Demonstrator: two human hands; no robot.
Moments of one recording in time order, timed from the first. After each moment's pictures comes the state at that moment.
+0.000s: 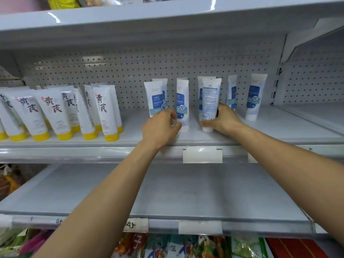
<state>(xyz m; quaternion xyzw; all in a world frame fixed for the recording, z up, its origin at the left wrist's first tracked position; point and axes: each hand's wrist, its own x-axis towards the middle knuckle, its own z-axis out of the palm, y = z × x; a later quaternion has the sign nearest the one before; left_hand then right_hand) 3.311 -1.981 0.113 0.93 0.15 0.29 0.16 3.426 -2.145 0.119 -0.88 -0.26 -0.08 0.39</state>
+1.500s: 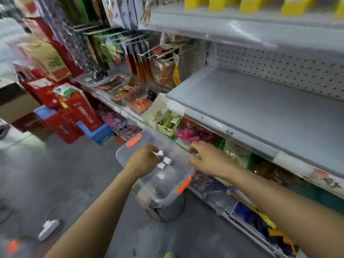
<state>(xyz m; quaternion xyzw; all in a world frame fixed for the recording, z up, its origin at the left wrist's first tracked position) 2.853 -1.619 -0.171 0.78 0.54 0.01 0.31 3.046 -1.724 -0.149 -0.74 -0.63 0.22 0.11</state>
